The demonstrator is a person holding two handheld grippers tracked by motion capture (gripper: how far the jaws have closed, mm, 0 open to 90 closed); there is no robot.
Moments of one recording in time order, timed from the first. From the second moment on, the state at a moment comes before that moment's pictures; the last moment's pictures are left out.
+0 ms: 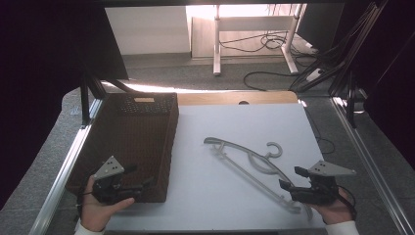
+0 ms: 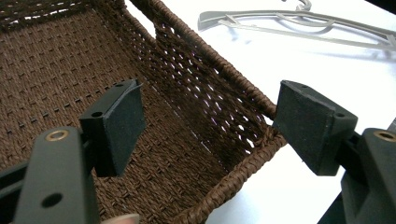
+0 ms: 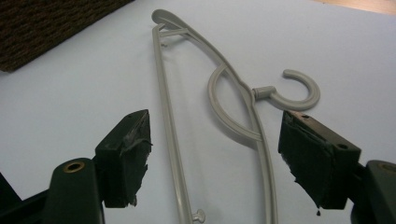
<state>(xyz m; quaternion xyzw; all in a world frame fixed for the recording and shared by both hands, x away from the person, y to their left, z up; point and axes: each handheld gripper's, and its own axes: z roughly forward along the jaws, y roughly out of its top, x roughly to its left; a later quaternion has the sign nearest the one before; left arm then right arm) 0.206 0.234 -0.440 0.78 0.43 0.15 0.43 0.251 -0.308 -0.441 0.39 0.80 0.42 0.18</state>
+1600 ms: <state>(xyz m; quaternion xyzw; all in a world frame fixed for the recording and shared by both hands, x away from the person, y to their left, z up) 0.206 0.233 -0.439 0.78 0.43 0.15 0.43 0.313 -0.284 -0.449 0.44 0.83 0.31 0.16</state>
